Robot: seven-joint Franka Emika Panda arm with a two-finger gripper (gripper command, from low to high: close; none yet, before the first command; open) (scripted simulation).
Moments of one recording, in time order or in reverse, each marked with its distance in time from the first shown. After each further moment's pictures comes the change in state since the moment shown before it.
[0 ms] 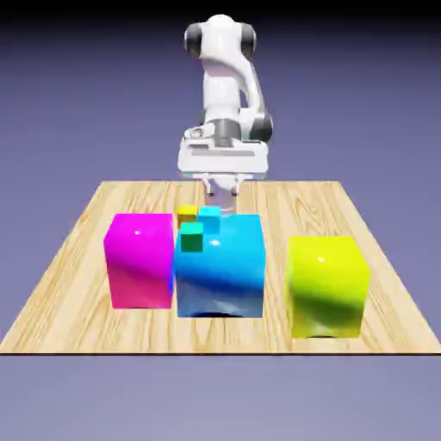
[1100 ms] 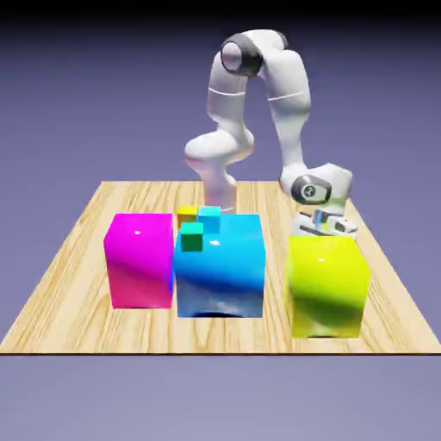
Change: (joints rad) arm 0.725 0.832 0.029 0.133 -1.011 -0.251 -0.577
